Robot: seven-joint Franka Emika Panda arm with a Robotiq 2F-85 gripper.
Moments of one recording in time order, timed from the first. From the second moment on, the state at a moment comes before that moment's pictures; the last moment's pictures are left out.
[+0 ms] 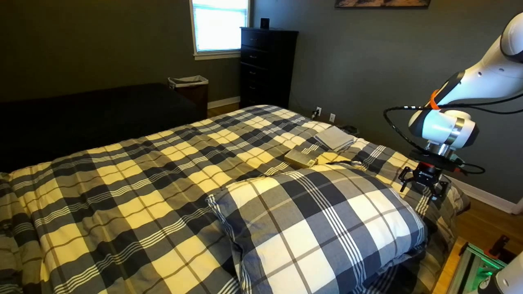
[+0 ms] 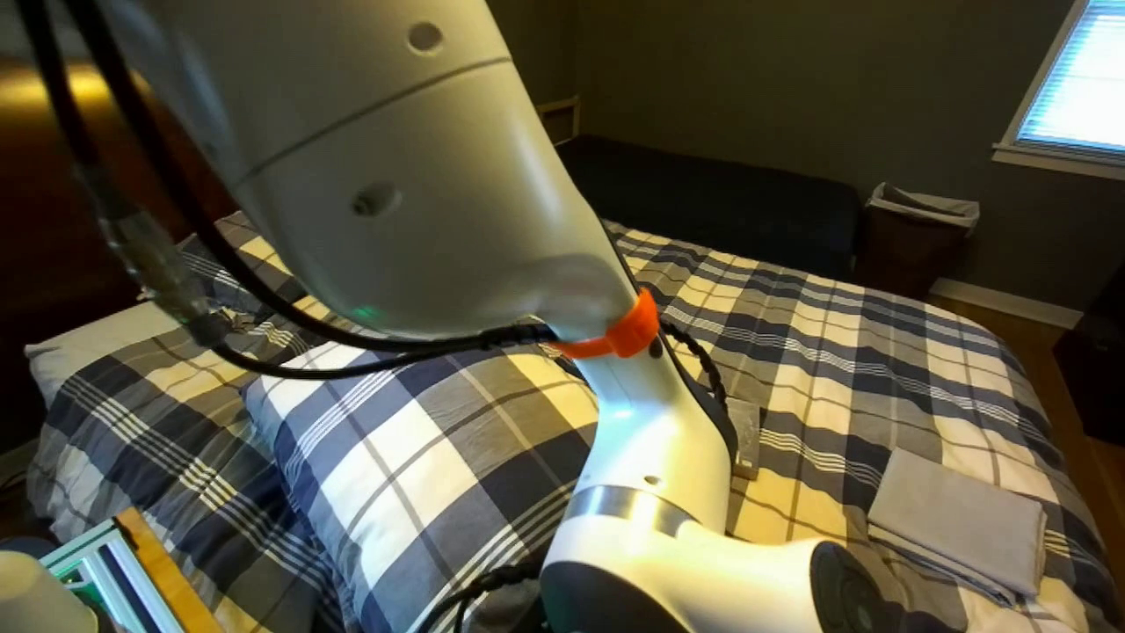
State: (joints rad) arm -0.51 0.42 -0.43 -2.30 0.45 2.22 0.31
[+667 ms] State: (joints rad) arm -0.61 0.61 -0.34 -2.16 0.58 2.04 0.22
